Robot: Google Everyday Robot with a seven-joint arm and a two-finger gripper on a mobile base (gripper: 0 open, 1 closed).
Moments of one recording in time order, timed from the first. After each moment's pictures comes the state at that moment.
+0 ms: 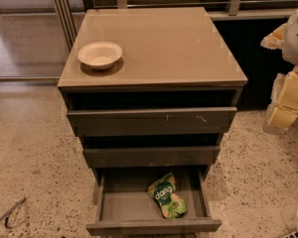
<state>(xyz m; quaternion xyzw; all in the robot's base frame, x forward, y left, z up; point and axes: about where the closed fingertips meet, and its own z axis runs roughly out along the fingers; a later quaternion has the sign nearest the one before) 0.438 -0.217 0.976 -0.60 0.78 -0.03 0.16</state>
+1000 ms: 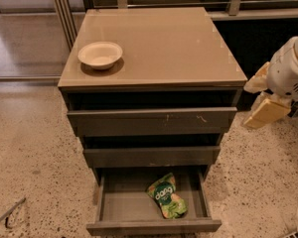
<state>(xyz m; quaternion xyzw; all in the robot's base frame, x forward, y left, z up) 0.459 -0.224 0.910 -0.59 0.79 -0.02 0.19</state>
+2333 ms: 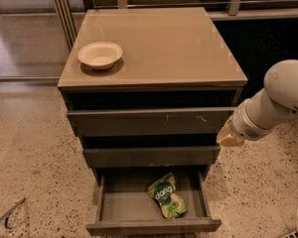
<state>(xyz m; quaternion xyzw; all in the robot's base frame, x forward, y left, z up) 0.504 -0.224 0.727 -0.56 0.81 0.05 0.18</state>
